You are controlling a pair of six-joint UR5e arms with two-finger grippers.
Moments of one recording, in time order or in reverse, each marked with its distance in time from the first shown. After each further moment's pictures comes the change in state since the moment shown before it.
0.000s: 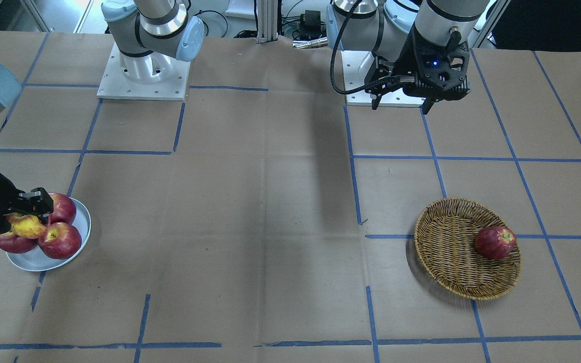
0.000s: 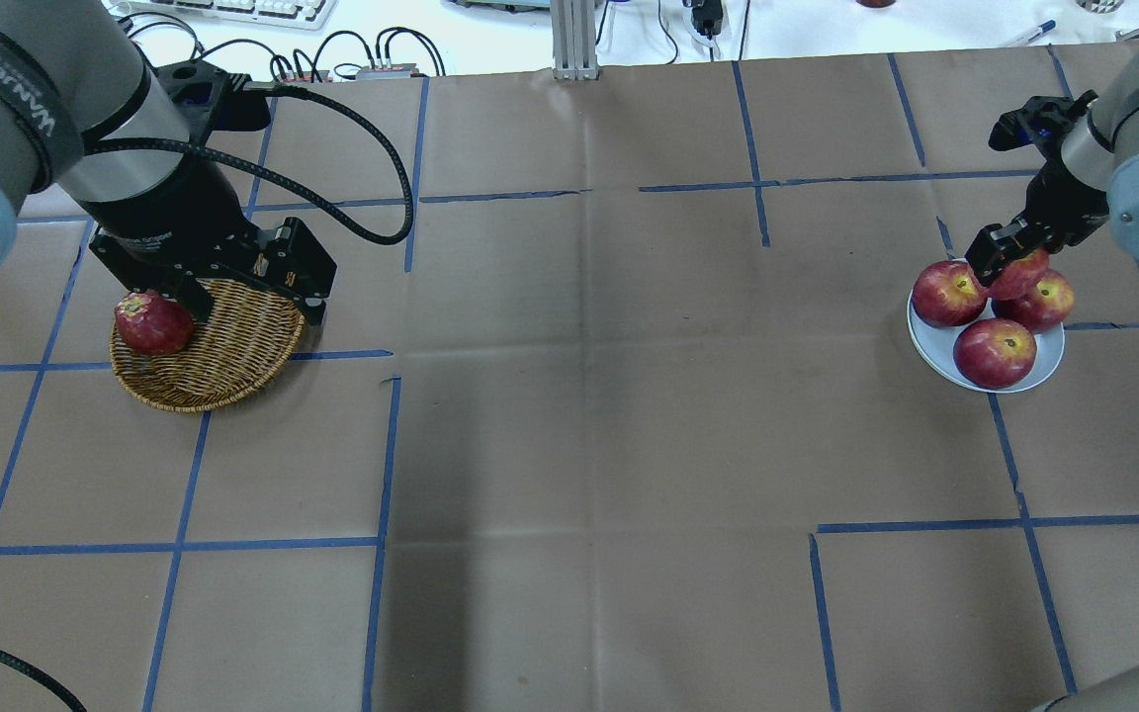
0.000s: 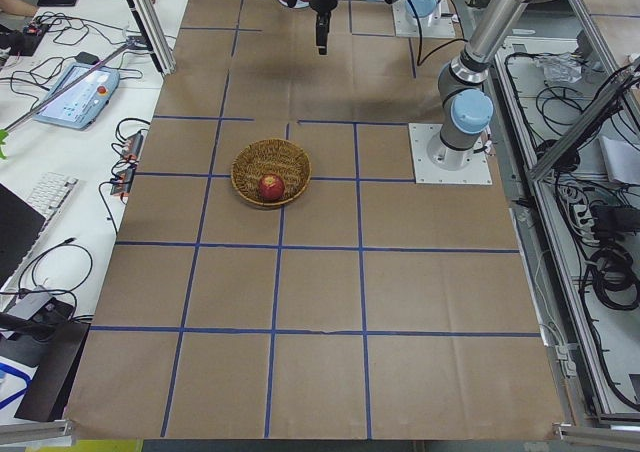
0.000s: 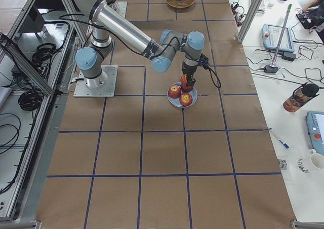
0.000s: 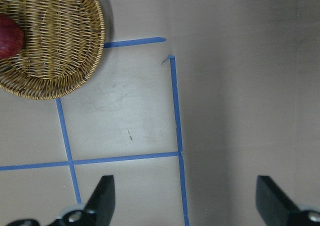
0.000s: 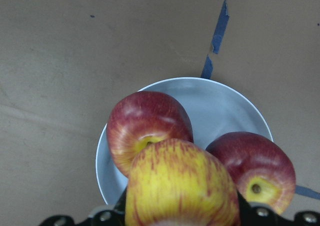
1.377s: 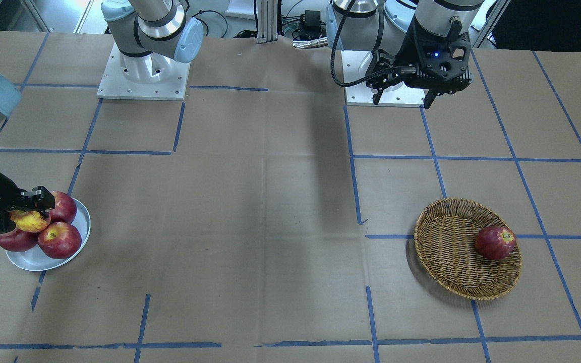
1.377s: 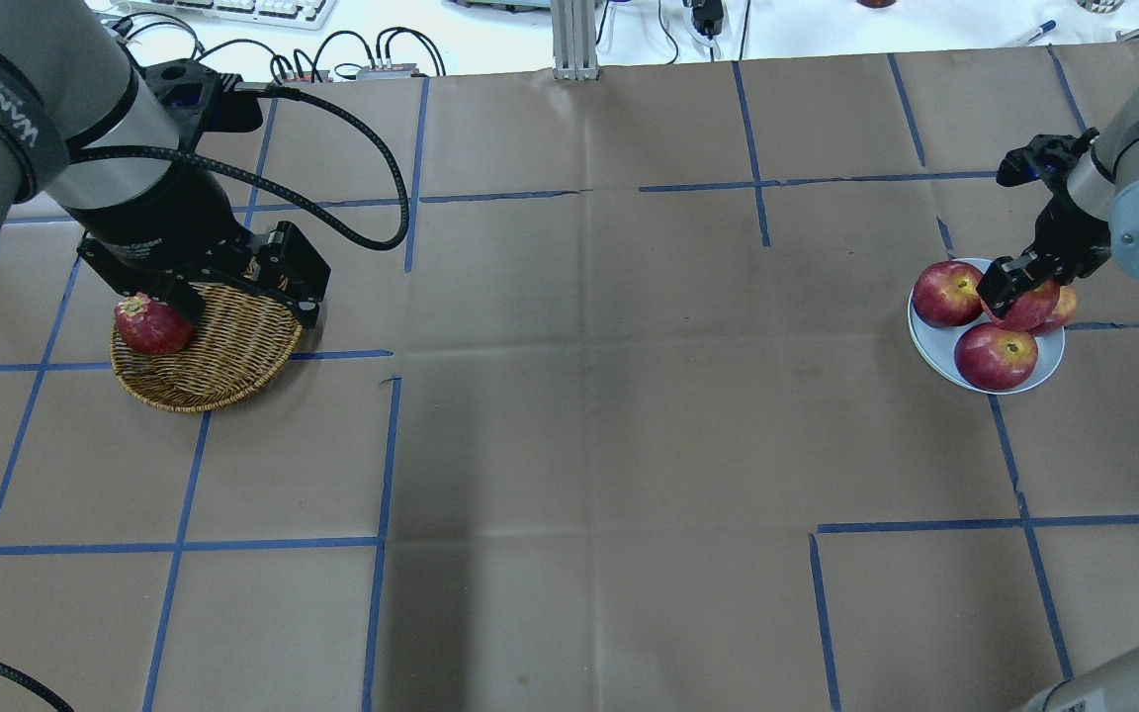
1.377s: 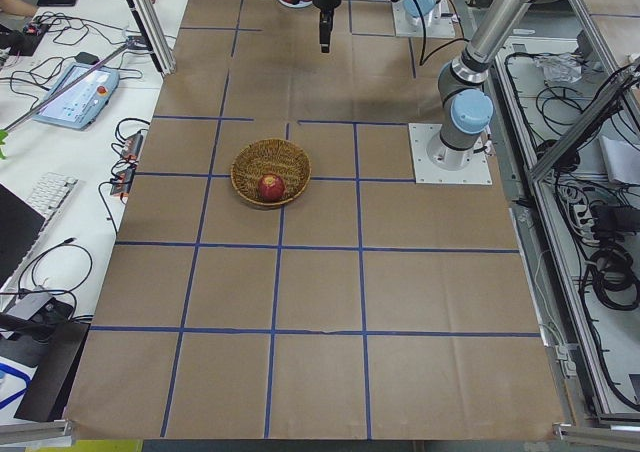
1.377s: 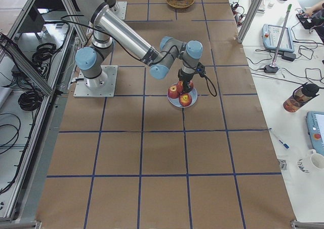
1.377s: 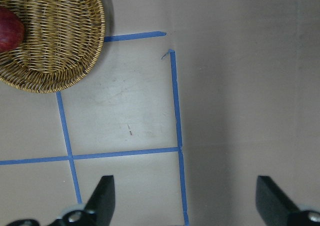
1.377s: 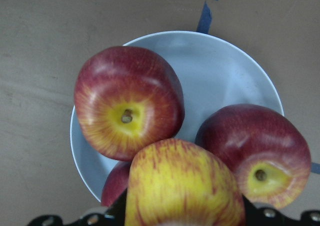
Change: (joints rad) left arm -0.001 0.027 -0.010 -0.002 0.011 -0.001; right arm -0.032 0.022 0.046 0.010 -0.050 -0.029
